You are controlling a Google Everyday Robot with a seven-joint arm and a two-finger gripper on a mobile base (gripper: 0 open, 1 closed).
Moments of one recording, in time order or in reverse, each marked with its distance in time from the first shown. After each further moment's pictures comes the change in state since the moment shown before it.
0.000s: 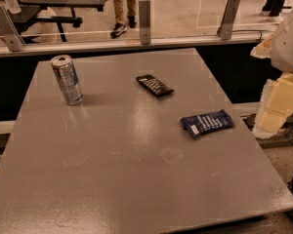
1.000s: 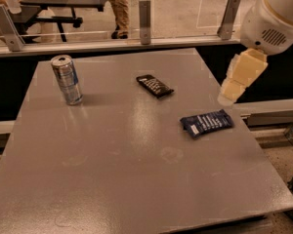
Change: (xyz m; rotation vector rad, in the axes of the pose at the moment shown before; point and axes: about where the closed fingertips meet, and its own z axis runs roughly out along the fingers) arm -0.040 -0.060 0.022 0.041 -0.074 0.105
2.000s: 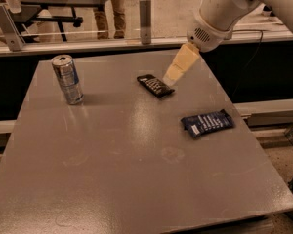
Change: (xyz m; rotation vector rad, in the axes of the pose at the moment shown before) arm -0.078 -0.060 0.099 -0.051 -0.078 0.243
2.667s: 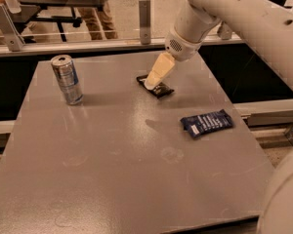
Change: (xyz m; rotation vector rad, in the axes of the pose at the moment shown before) arm -0.027 0.001 0.071 -0.056 0.057 0.124
